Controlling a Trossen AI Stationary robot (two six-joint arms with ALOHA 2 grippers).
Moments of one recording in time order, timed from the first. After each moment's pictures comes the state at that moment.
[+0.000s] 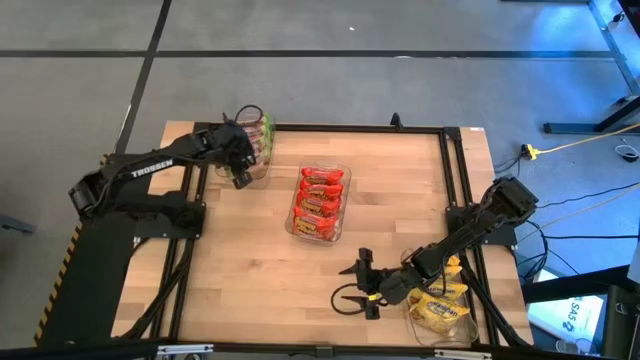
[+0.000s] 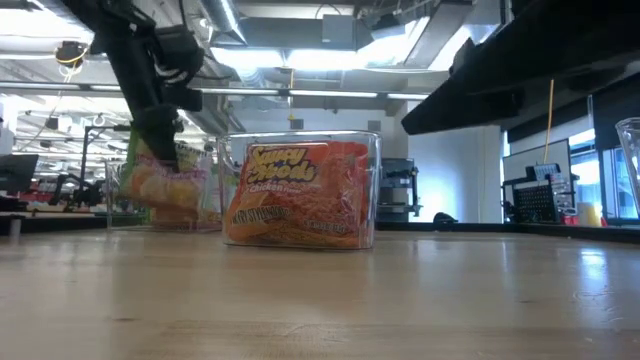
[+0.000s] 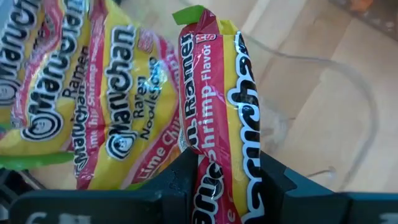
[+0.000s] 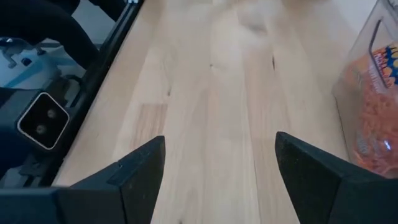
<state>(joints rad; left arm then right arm) 0.68 1.08 0.73 -0.70 -0.06 0.19 0.64 1.75 0.84 0.34 0.44 0.33</state>
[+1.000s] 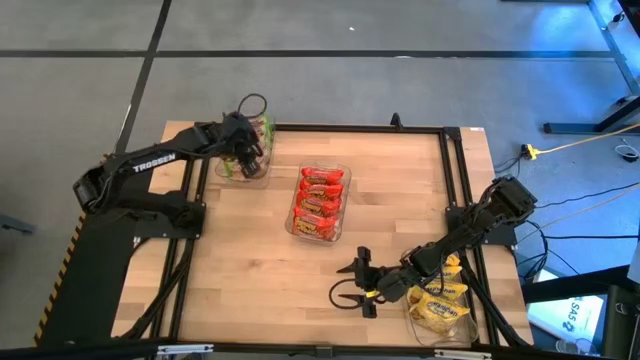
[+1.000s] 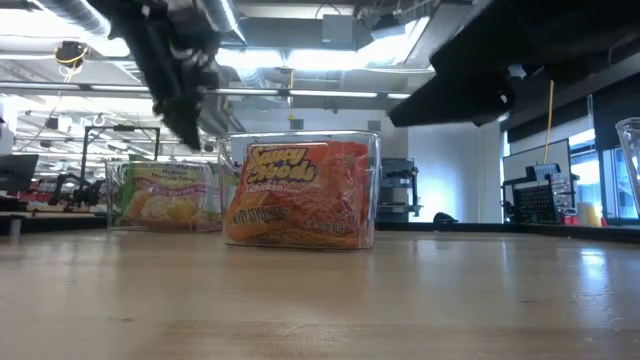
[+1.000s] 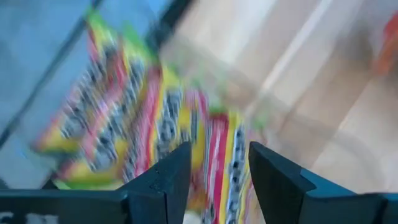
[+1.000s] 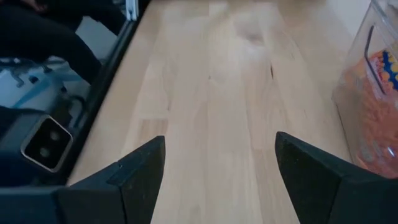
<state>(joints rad) 0.66 1.15 0.84 -0.68 -0.17 0.13 0.62 1.75 0.84 0.38 0.43 0.37</state>
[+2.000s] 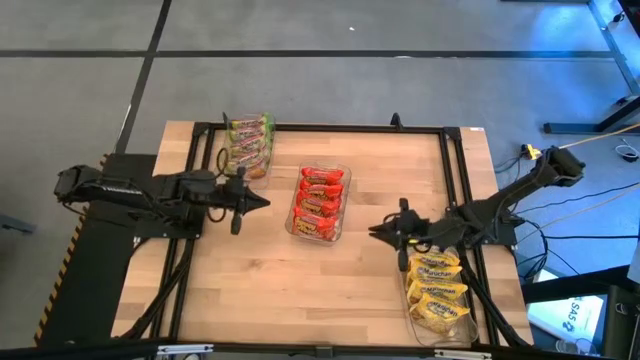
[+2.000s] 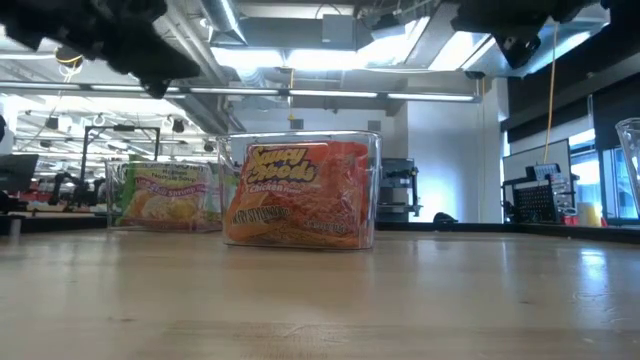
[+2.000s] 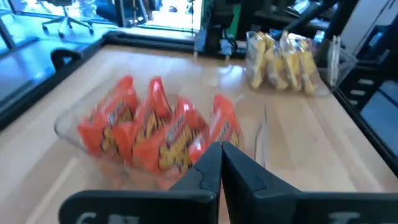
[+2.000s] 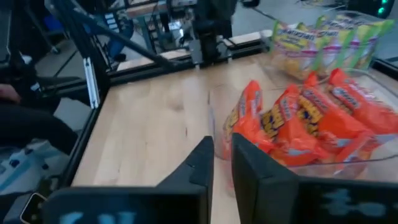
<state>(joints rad) -0.01 0.65 0.42 -0.04 -0.06 -0.13 0.52 1.06 0.60 0.14 0.54 0.39</state>
